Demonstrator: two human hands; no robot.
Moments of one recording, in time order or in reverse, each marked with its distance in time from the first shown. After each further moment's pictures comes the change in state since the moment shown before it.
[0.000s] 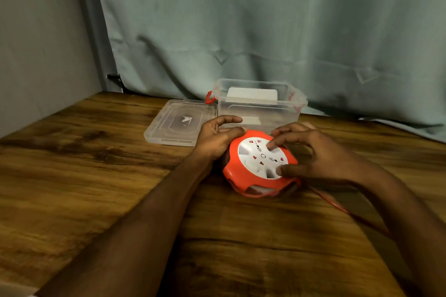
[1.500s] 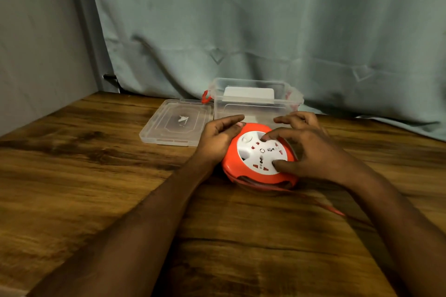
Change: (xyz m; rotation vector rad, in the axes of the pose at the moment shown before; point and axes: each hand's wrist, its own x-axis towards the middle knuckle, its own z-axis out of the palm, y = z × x) left_hand 0.004 -0.008 0.008 -0.012 -0.053 0.035; right_hand 0.002 -0.018 0.002 -0.205 0.047 0.151
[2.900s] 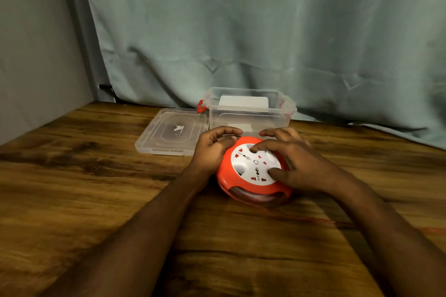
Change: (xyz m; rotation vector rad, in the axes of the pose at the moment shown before) left_hand 0.000 -0.003 -0.001 0.041 -0.029 0.075; right_hand 0.004 -0.001 0.009 0.043 -0.076 -0.039
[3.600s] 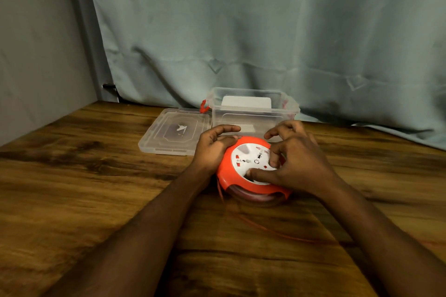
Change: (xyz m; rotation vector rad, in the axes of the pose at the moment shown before) left_hand 0.001 -0.001 -0.002 -0.055 0.039 -0.051; right_hand 0.005 -0.017 0.009 -0.075 0.236 0.071
